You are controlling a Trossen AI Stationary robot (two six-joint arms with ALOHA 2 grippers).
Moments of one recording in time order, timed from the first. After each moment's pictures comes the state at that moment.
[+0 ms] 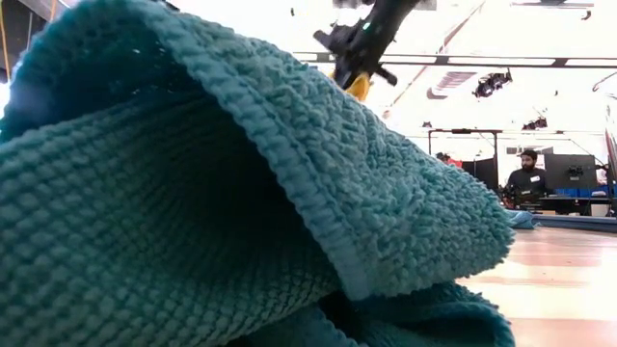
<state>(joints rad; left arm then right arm) -0.06 0.60 0.79 -0.50 -0.29 -0.23 -0.26 1.66 1.50 -0.62 0.34 0.41</state>
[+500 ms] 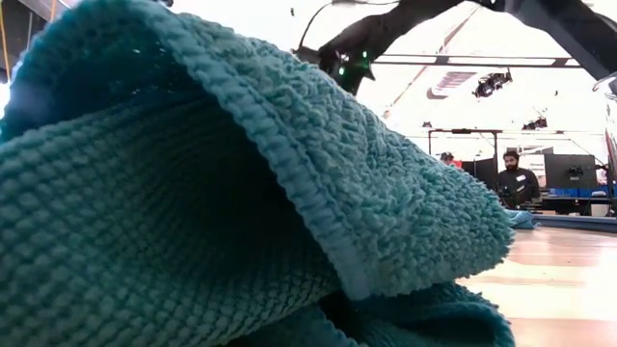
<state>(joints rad) -0.06 0.55 0.74 -0.50 -0.29 -0.22 -0.36 2.12 1.76 -0.75 0.09 0.59</state>
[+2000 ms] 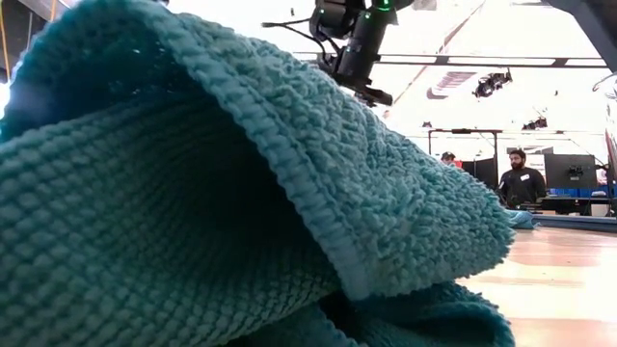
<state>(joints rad) -0.06 0.53 0.74 -0.53 -0.29 -0.23 -0.37 1.94 1.85 -1.03 0.12 0.58</state>
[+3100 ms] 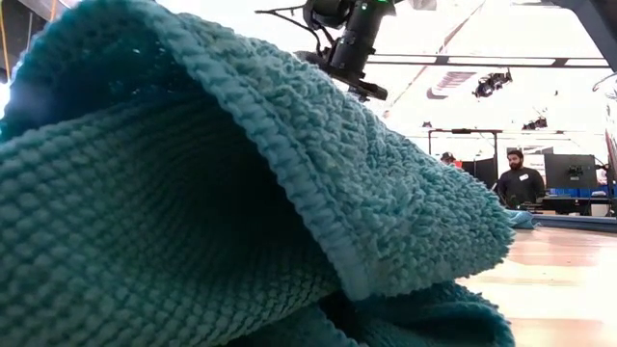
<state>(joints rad) -0.06 0.53 0.74 -0.53 -0.58 -0.19 -0.32 1.94 1.85 -0.98 0.17 0.64</state>
